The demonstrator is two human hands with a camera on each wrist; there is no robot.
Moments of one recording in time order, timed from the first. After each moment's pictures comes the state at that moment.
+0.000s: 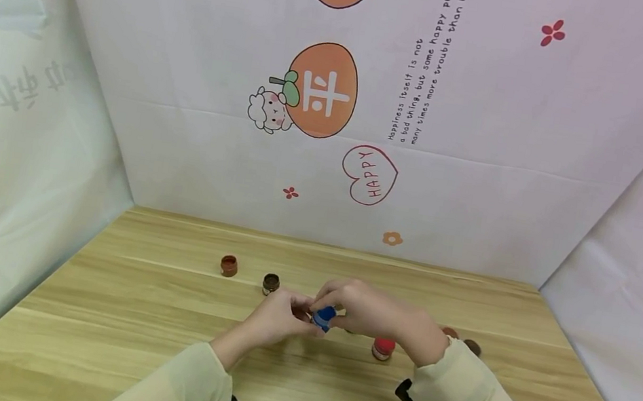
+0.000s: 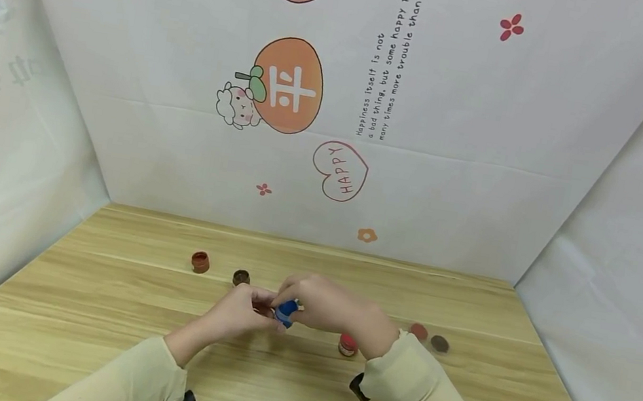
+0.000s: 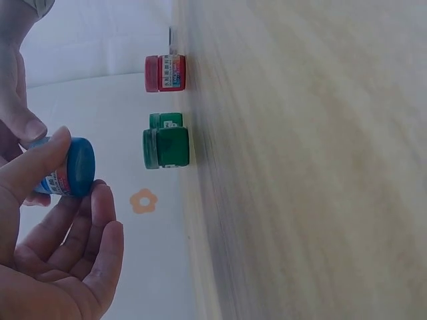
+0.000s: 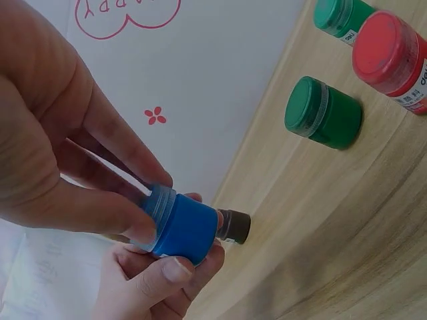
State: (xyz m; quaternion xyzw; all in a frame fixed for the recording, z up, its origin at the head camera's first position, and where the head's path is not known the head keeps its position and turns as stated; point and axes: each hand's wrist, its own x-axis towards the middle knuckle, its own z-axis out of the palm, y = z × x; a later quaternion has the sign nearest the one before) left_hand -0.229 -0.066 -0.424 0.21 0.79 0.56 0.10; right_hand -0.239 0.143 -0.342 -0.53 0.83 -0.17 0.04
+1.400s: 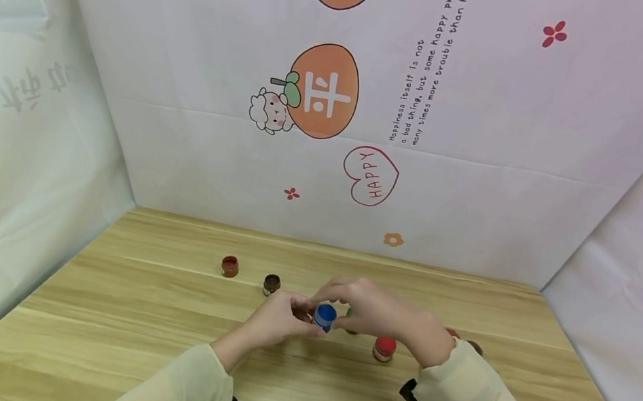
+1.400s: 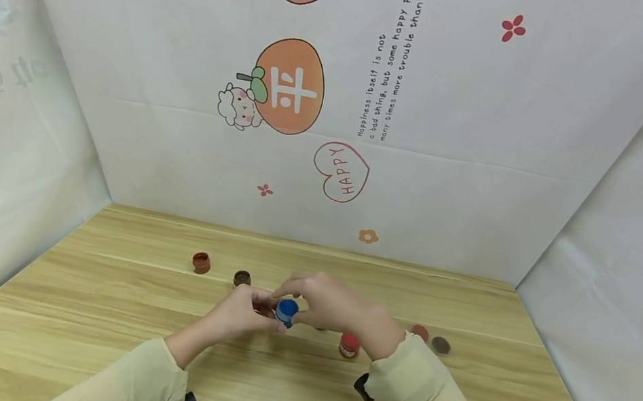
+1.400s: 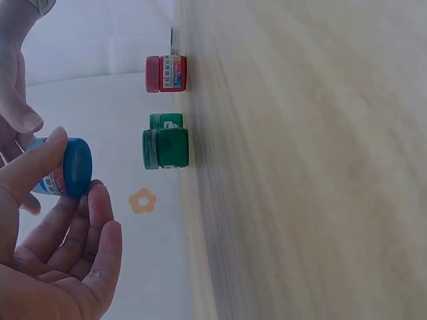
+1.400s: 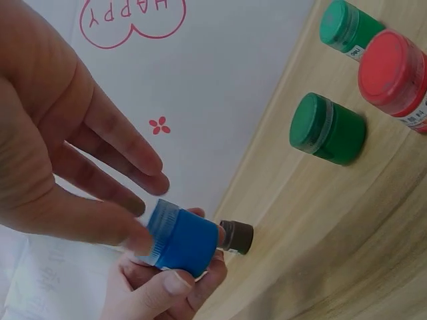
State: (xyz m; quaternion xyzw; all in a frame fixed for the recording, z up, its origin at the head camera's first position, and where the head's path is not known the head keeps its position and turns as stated) left_hand -0.228 -0.066 -0.426 0.20 0.79 0.57 0.10; right_hand -0.240 0.148 -0.342 -0.50 0.85 -0.18 0.04
